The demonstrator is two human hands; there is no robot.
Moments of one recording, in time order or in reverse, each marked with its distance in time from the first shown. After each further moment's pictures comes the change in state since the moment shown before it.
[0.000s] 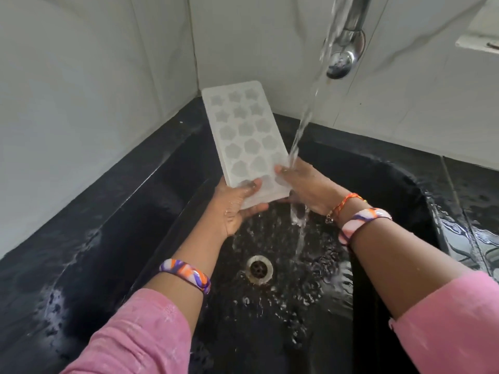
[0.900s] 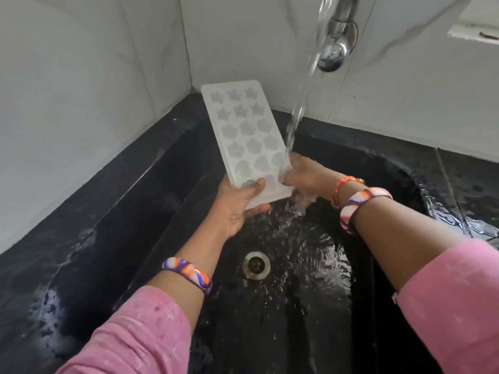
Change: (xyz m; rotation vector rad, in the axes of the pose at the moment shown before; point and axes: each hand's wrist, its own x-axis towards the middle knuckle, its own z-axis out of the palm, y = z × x) left_hand -0.004 -0.012 0.011 0.059 -0.031 0.035; right_hand -0.002 -0.015 -0.014 -0.628 0.058 0.096
